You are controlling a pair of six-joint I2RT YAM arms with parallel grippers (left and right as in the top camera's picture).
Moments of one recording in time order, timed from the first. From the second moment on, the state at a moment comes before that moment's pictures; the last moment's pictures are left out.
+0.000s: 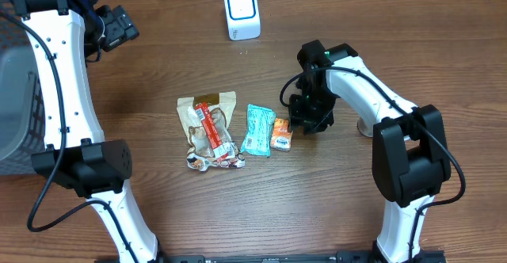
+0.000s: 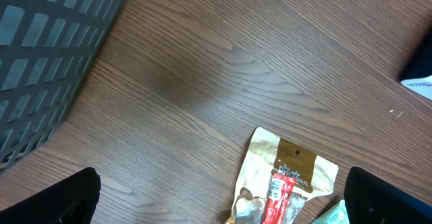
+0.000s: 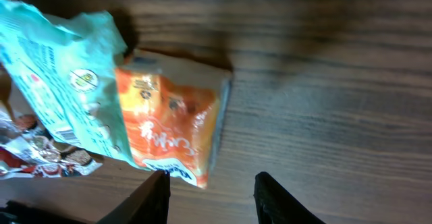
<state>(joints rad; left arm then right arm) 0.14 2.16 2.56 -1.69 -0.05 -0.46 0.35 2.07 1.56 -1.18 -0.34 0.38</state>
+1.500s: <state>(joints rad) 0.14 2.16 2.56 -1.69 -0.05 -0.46 0.13 2.01 1.38 -1.32 -1.26 -0.32</state>
